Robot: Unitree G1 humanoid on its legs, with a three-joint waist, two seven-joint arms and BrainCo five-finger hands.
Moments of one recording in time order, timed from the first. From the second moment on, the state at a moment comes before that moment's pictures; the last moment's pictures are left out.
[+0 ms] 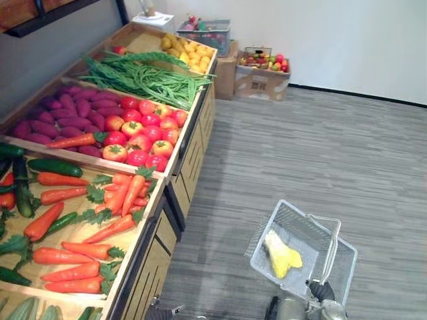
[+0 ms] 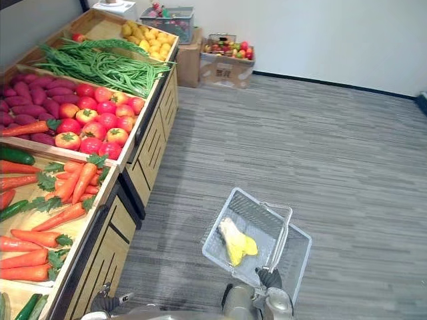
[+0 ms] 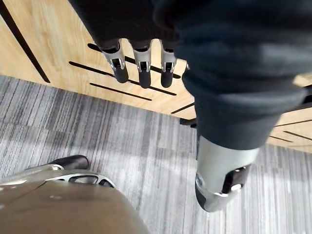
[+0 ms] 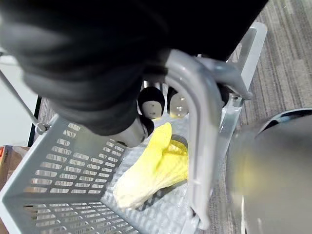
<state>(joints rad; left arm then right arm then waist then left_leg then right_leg) 0.15 0.11 0.14 1.02 0.09 -0.16 0.19 0.00 -0.05 -0.22 1.07 0.06 -0.20 -0.10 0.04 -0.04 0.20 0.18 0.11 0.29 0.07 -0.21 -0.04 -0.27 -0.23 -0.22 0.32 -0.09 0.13</state>
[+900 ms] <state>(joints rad) 0.14 0.06 0.26 1.03 -0.03 -0.16 0.17 0.09 -0.12 -0.40 1.15 0.02 -0.13 -0.10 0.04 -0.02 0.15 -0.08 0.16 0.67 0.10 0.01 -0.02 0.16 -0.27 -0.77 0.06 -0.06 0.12</state>
